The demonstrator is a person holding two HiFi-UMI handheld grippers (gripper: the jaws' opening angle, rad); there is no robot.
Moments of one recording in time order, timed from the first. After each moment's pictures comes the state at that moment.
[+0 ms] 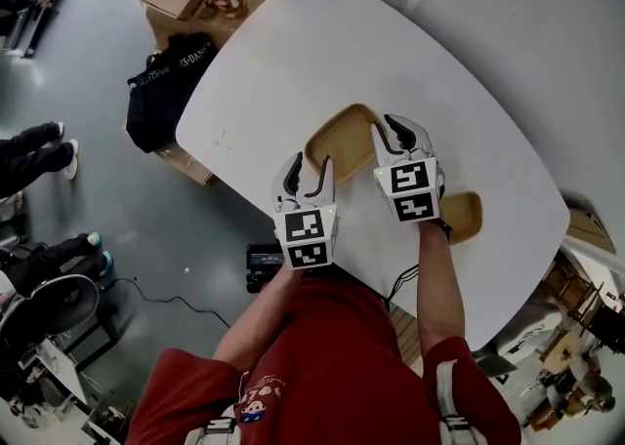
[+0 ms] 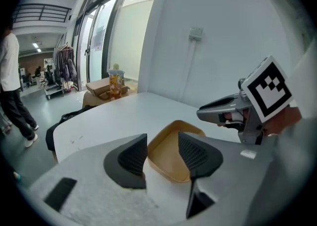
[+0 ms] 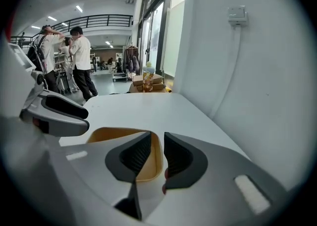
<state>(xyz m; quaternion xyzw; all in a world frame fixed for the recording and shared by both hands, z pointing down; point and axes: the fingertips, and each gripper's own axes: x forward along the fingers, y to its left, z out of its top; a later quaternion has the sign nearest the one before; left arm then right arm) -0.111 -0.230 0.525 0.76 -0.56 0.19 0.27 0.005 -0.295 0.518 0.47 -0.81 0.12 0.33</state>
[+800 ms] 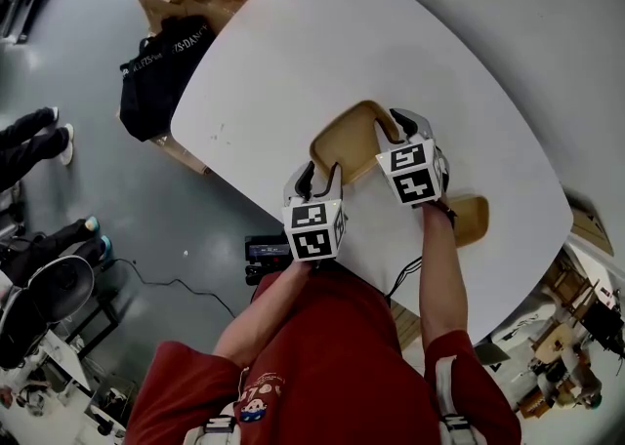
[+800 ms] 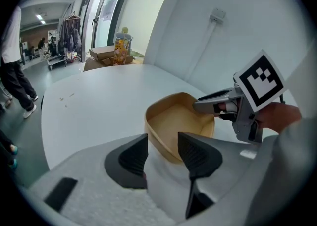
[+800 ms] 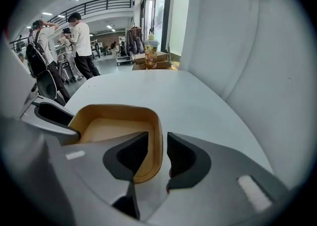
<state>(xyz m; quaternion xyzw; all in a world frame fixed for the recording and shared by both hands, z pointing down) -0.104 -0.216 0.603 0.71 -0.54 0.21 0.41 0.006 -0.314 0.592 0.41 -0.79 0.17 0.43</state>
